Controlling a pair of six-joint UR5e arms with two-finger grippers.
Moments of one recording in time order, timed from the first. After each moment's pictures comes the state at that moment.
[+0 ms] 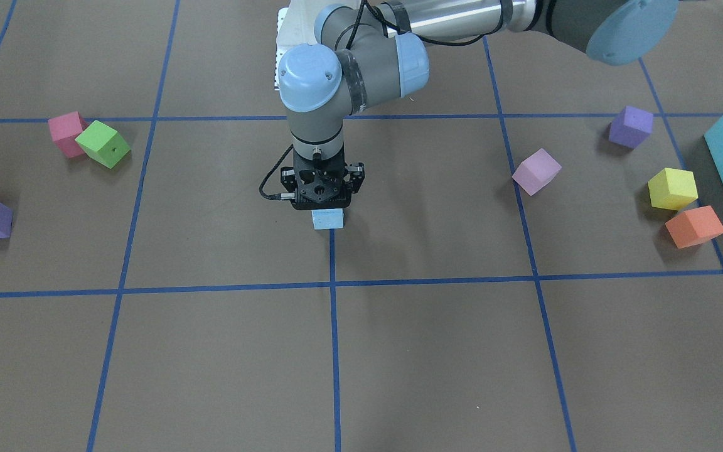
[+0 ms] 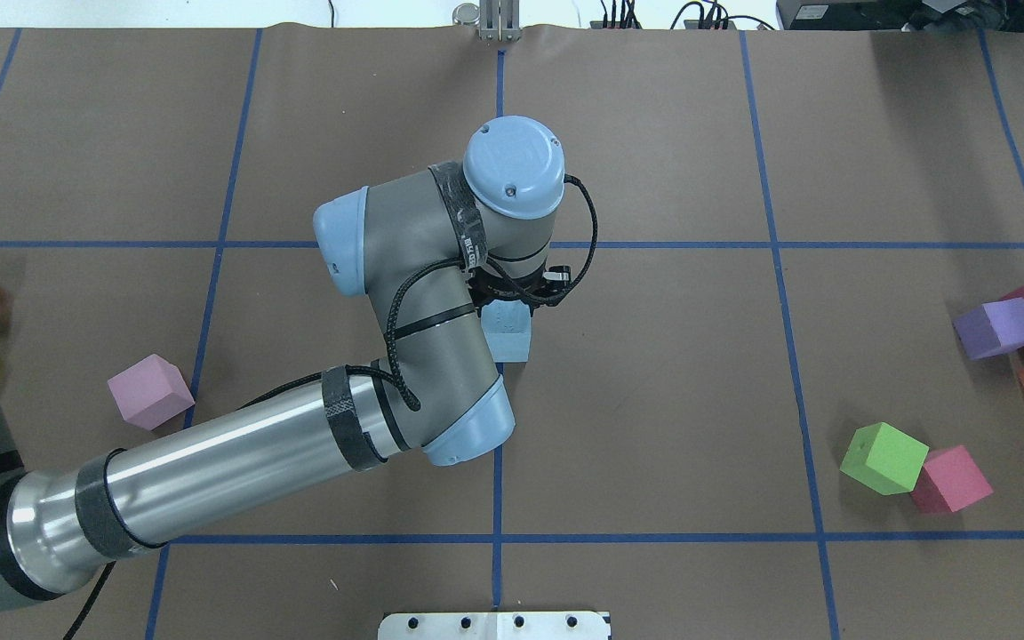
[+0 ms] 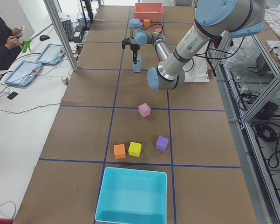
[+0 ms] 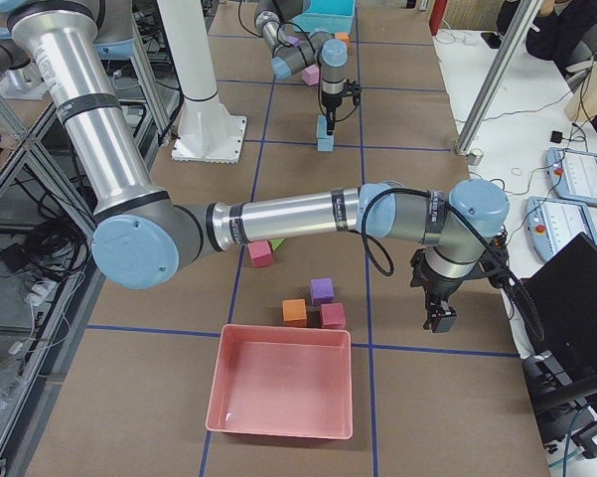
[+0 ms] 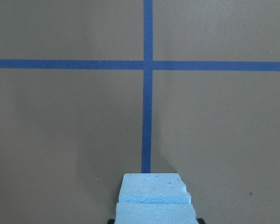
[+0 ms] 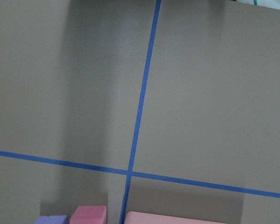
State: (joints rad) left arm -0.53 -2.57 -1.36 -1.51 -1.90 -1.20; right arm 1.70 -1.15 1.35 -1.84 2.31 -0.30
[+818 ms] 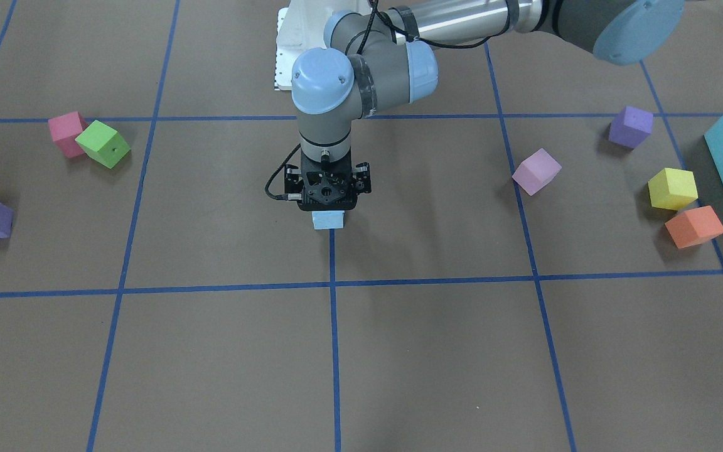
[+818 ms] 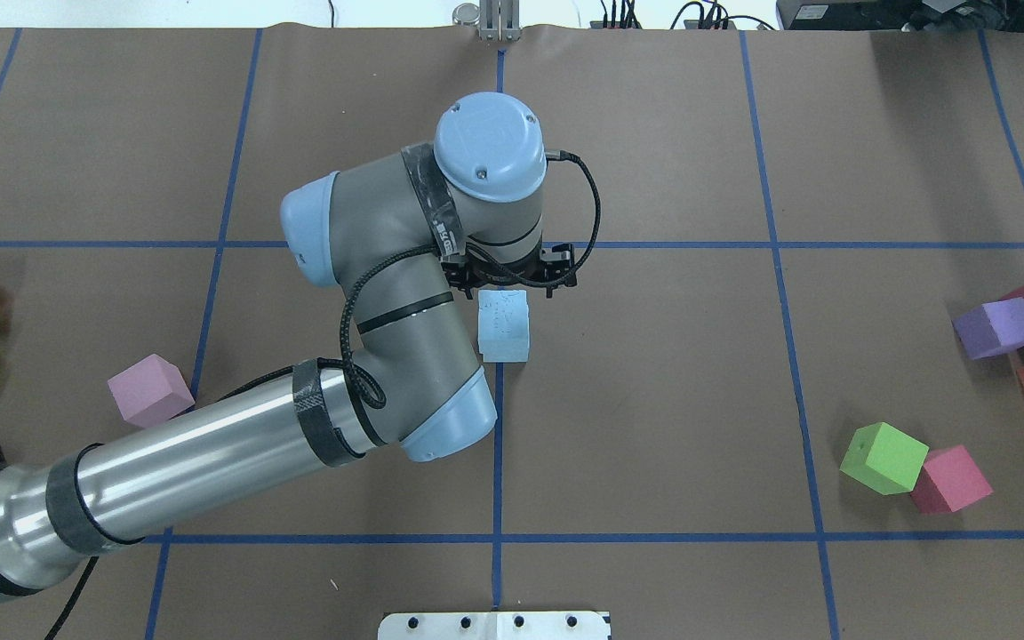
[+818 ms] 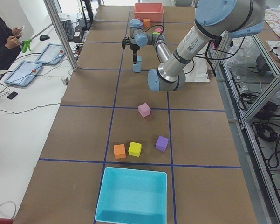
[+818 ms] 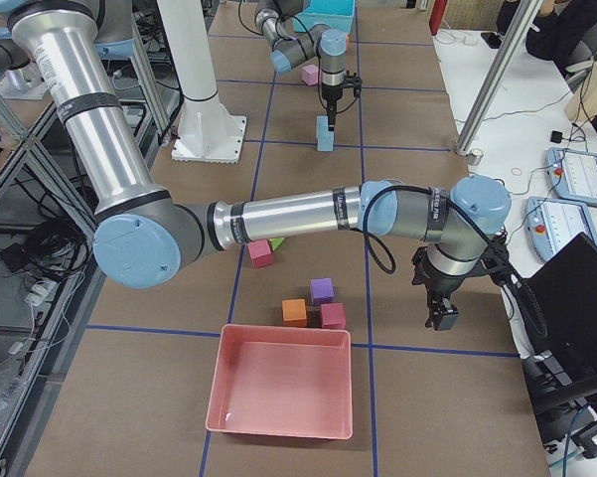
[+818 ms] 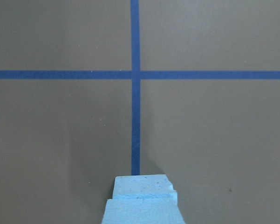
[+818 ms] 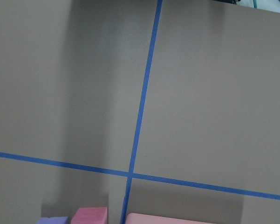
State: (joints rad) left arm -0.56 -2.55 -1.47 -1.51 -1.90 -1.18; right arm 1.70 -1.15 1.35 -1.85 2.31 -0.29
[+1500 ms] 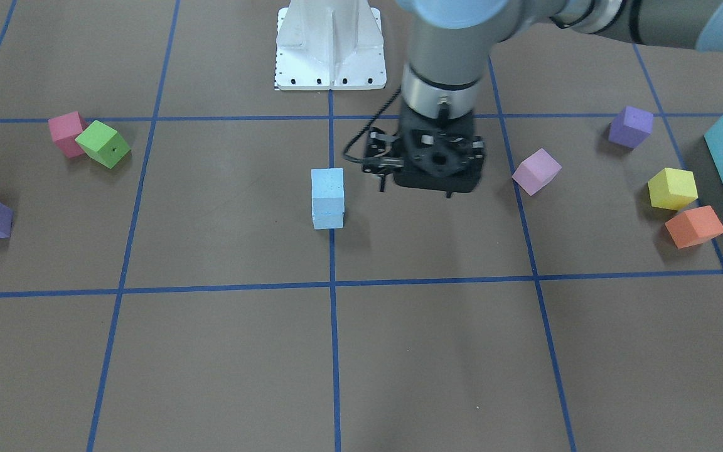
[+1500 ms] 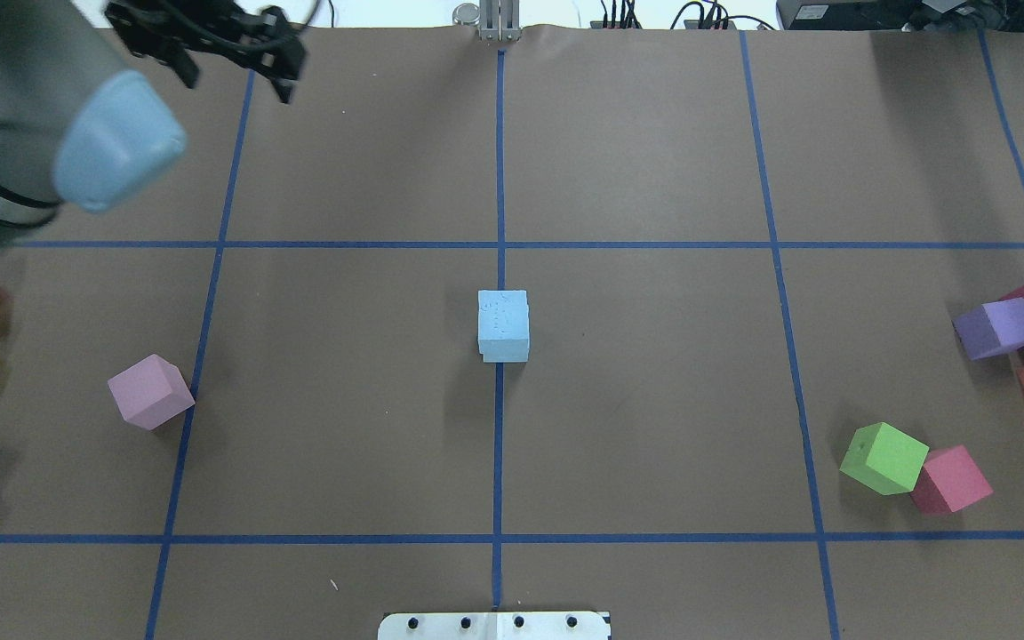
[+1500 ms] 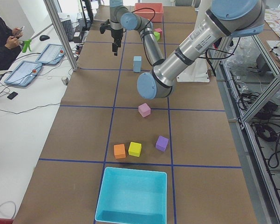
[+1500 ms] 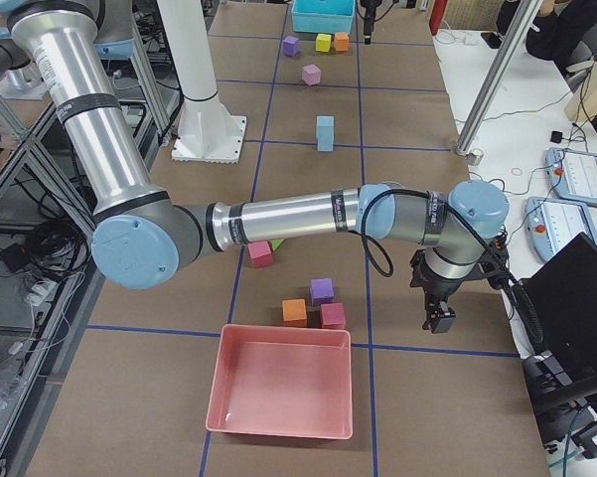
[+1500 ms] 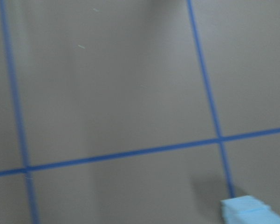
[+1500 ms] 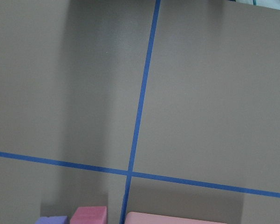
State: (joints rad) left arm -1.08 -2.32 -1.83 -1.15 -2.16 -0.54; right arm 1.70 -1.15 1.35 -1.84 2.31 -0.29
